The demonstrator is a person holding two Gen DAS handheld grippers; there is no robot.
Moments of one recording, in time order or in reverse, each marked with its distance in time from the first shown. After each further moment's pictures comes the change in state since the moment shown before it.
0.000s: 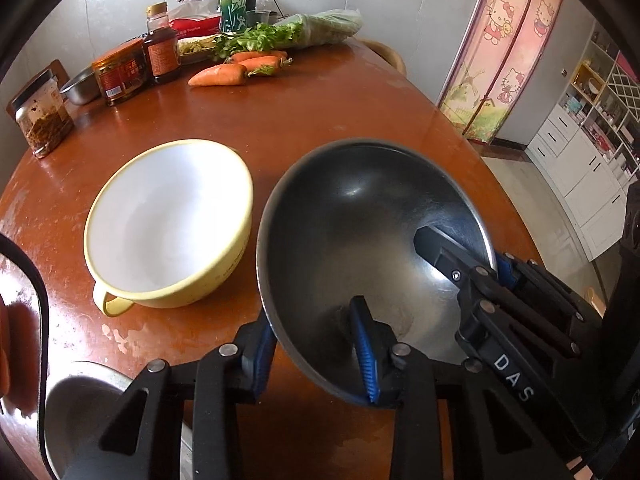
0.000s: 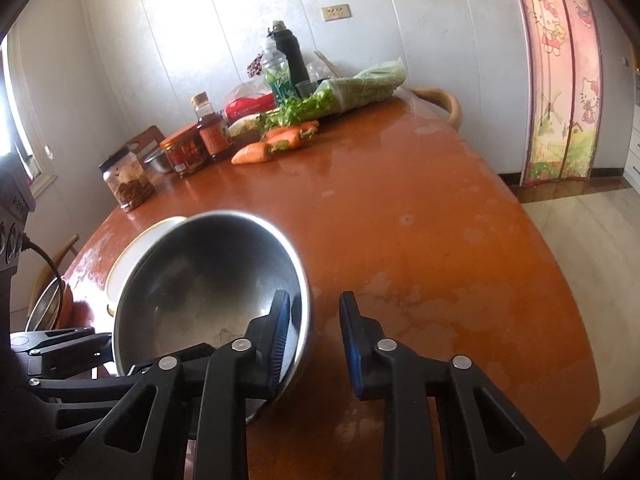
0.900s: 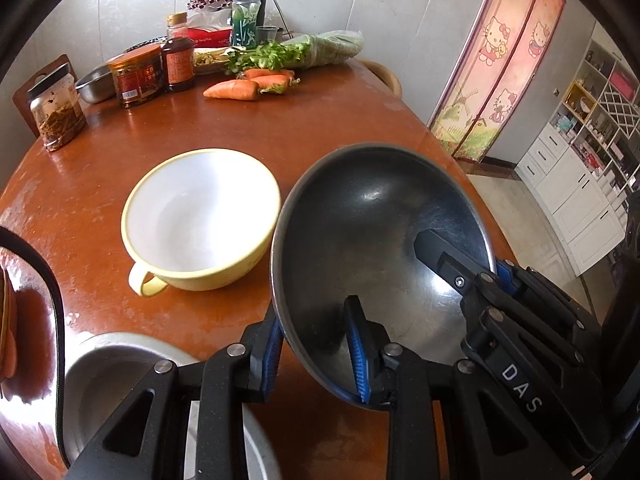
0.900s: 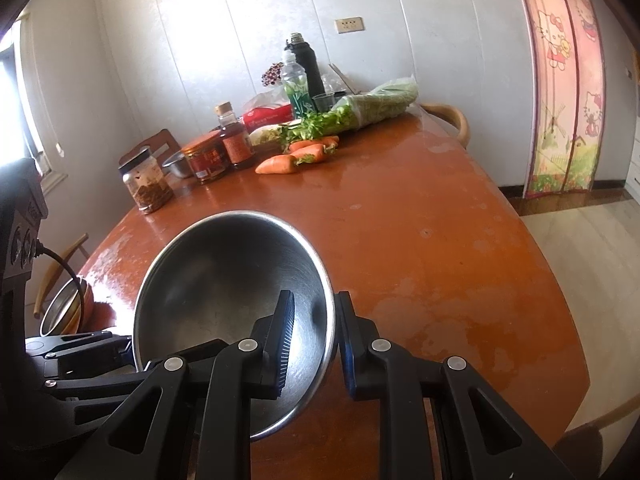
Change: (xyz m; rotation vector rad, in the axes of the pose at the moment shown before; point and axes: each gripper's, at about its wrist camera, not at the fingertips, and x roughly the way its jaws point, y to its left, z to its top) left arm -0.034 0.018 -0.013 -0.032 -0.064 -0.047; right arm -0.032 0.035 0.003 -0.033 -0.036 0.000
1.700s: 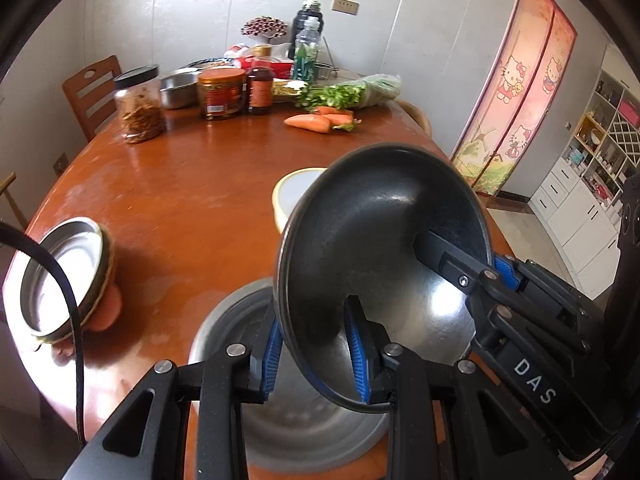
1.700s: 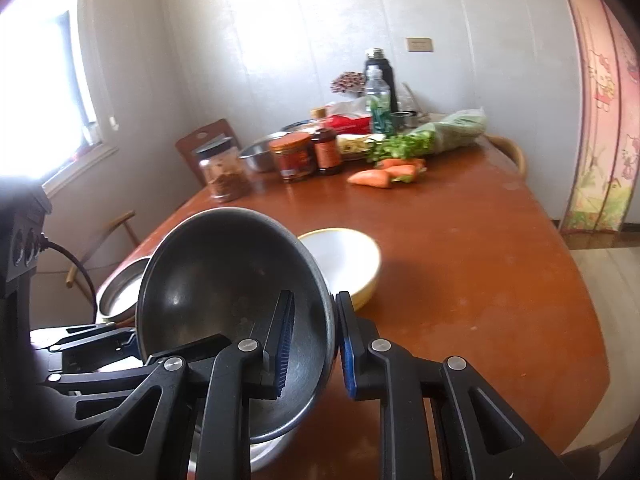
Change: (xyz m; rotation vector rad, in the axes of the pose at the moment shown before) left arm -0.095 0.076 -0.042 -0.072 -0.114 0.055; right arm -0.034 0.113 -0.006 -0.138 -0.019 0.123
